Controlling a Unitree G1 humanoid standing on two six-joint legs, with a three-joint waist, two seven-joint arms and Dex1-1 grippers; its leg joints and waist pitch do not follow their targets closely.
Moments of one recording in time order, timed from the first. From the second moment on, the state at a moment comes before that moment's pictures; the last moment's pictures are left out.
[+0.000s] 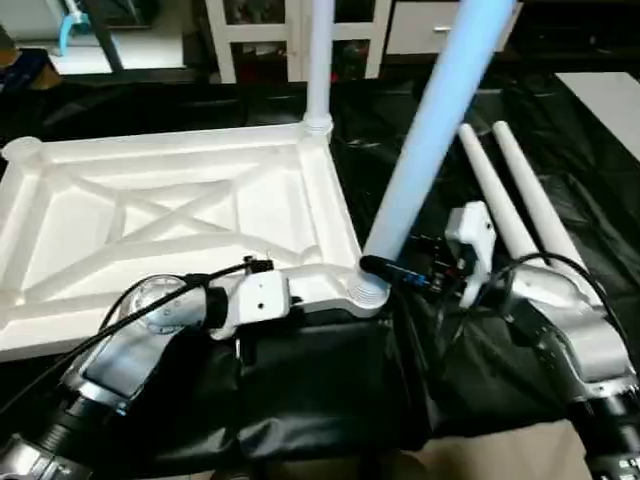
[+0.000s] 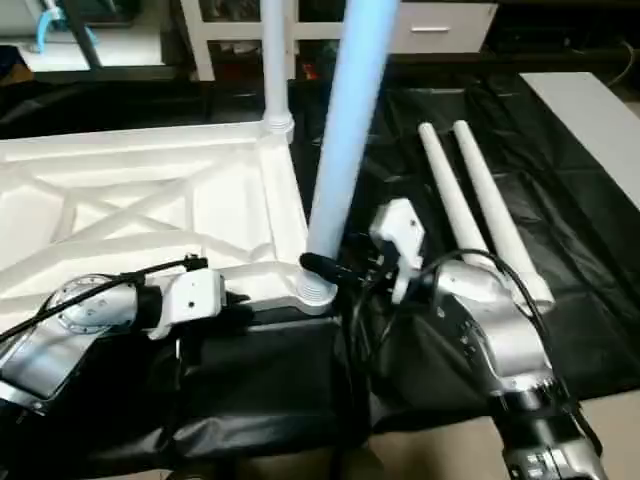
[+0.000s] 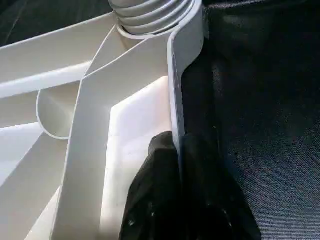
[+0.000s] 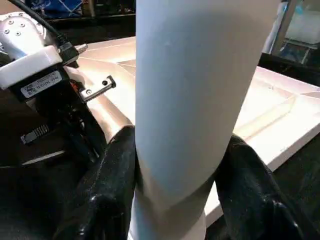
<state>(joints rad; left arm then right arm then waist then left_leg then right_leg) -0.35 0.58 -0.34 0.05 0.11 0.04 -0.99 -0.32 -0.46 0.13 0.07 0.40 0.17 0.96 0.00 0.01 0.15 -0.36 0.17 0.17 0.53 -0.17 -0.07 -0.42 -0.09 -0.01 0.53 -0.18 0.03</state>
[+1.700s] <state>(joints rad) -0.36 0.58 -0.32 0.08 0.11 0.01 -0.98 -0.39 -0.49 0.13 0.06 0.42 0.20 0.95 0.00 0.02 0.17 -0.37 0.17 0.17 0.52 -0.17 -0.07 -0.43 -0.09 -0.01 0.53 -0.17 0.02</state>
